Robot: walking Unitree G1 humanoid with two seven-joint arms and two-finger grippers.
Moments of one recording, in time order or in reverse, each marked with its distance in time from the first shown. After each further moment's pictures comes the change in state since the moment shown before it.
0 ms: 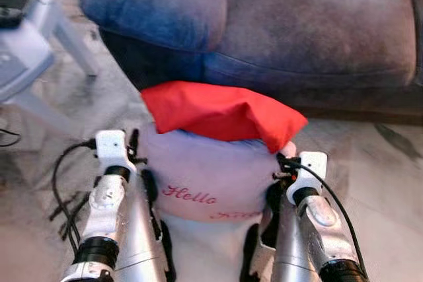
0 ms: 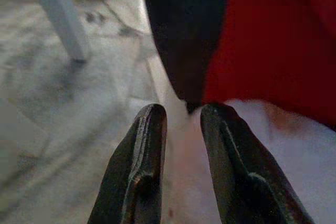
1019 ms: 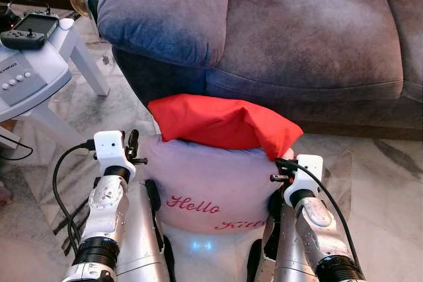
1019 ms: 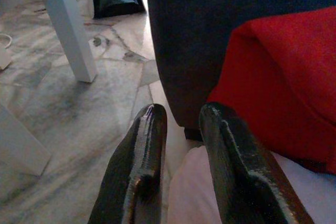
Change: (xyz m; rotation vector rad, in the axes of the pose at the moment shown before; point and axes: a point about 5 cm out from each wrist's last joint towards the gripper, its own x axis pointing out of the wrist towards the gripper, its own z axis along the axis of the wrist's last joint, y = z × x) left arm -0.001 -0.001 -0.004 -0.053 0.033 -0.006; right arm 0.004 0.001 -0.012 0.013 0.041 -0.017
